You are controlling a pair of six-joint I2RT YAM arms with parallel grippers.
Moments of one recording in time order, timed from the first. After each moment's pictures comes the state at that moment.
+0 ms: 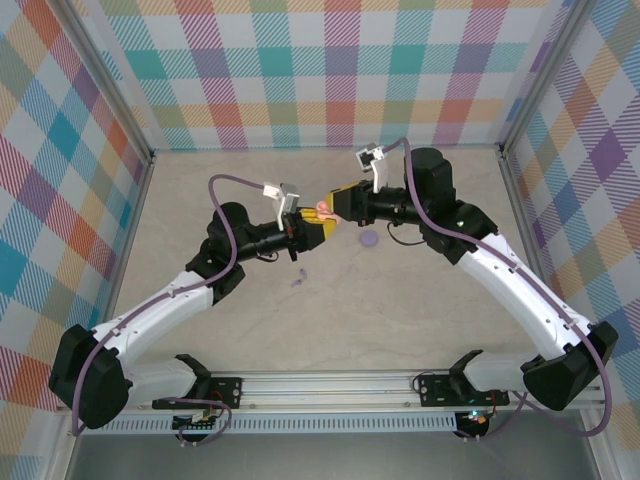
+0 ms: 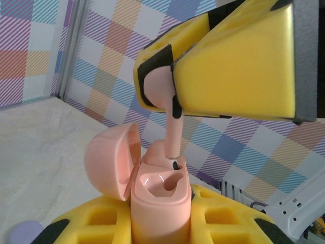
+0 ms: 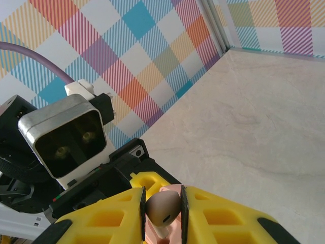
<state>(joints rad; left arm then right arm) -0.61 1.19 0.83 0.39 0.63 -0.40 0.63 1.27 1.37 -0.40 -0.53 0.38</state>
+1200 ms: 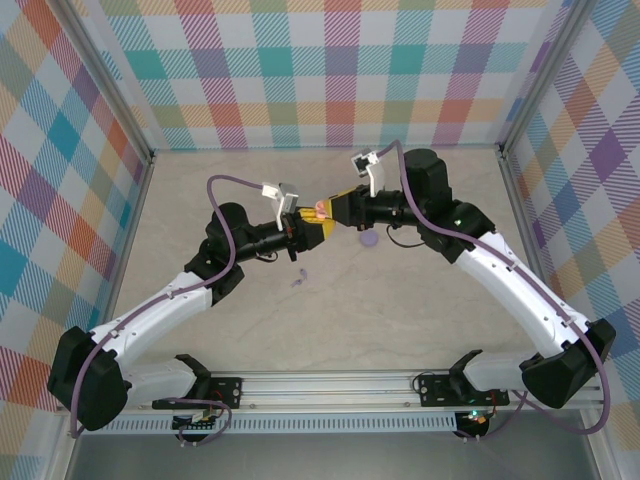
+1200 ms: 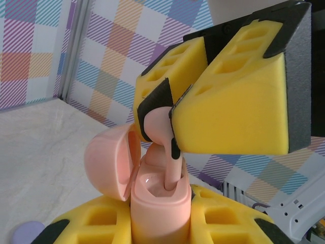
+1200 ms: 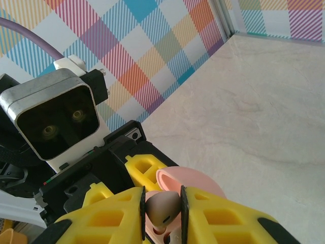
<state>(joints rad) -0.62 1.18 0.83 0.39 0.62 -0.40 0.64 1.29 1.38 -0.46 -0.55 0.34</state>
